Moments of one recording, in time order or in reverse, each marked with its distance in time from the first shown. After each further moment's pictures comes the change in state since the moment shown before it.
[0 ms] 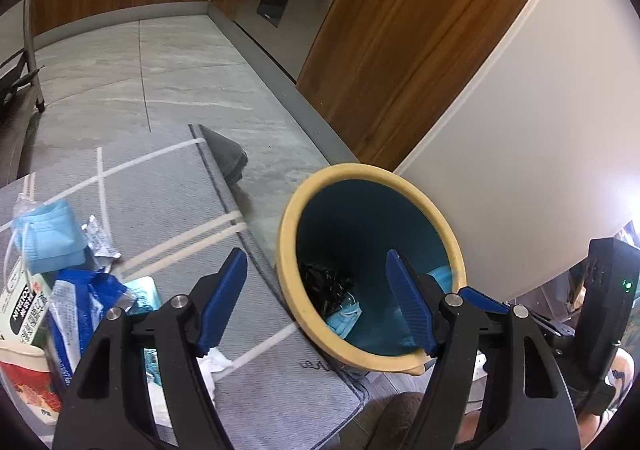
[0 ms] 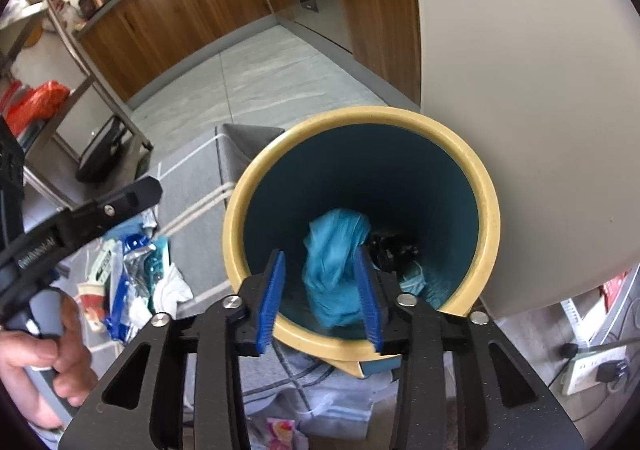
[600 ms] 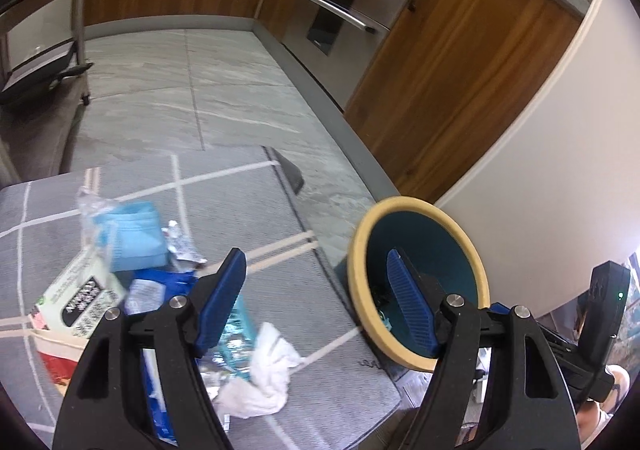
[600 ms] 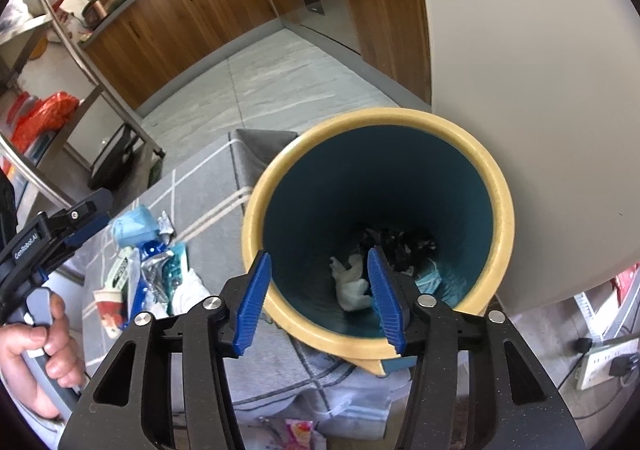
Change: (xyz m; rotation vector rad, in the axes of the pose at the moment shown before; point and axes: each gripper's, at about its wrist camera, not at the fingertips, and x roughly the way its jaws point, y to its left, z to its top) left arm -0.052 0.059 0.002 -0.098 -0.088 0.089; right arm -0.008 0.001 -0.001 0.031 -0.012 0.059
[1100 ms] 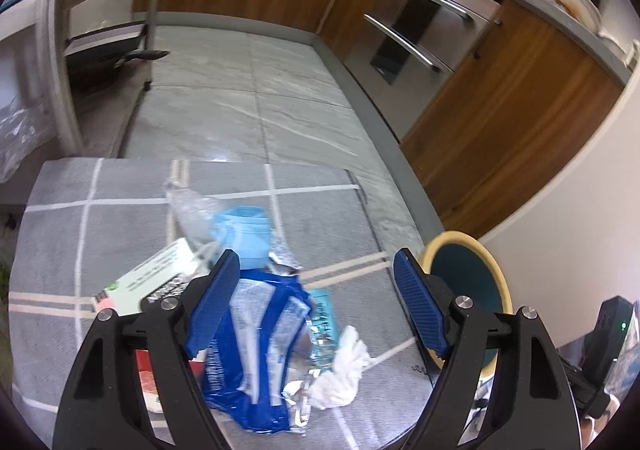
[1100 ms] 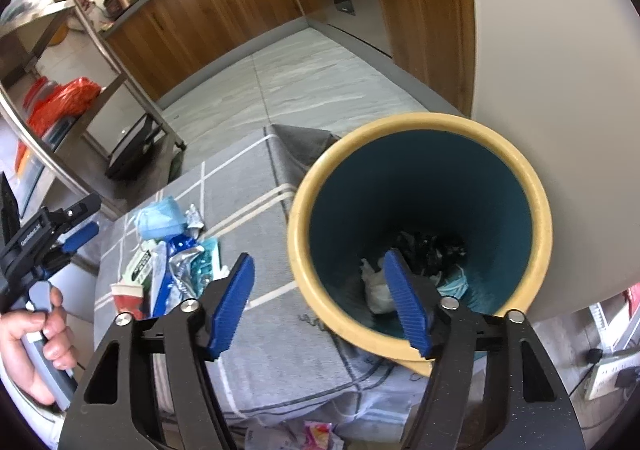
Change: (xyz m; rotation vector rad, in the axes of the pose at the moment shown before) left arm -0.042 0.079 0.002 -0.157 -0.062 0.114; right arm 0.006 0.036 -0.001 -0.053 0.004 0.054
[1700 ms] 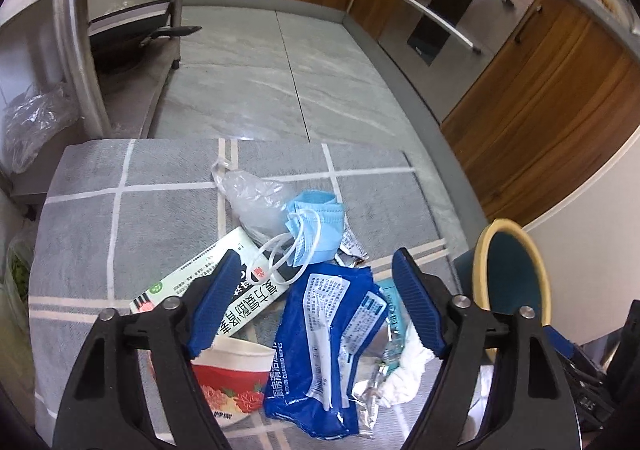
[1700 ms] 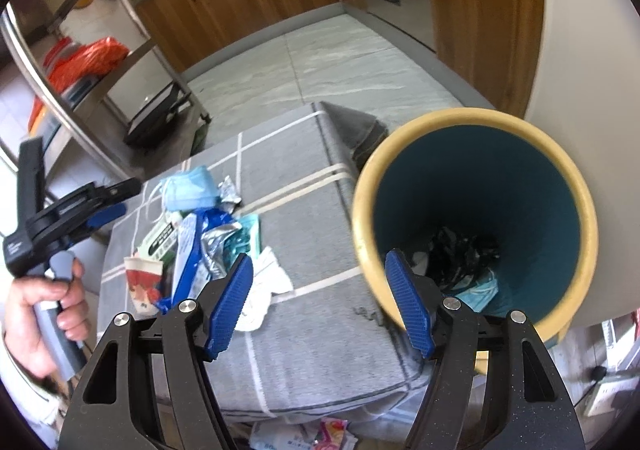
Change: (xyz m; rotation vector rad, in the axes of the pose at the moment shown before) left arm 0.029 0.042 0.002 0.006 0.097 0.096; right arm 0.024 0.053 -0.011 -0.106 0.055 0.046
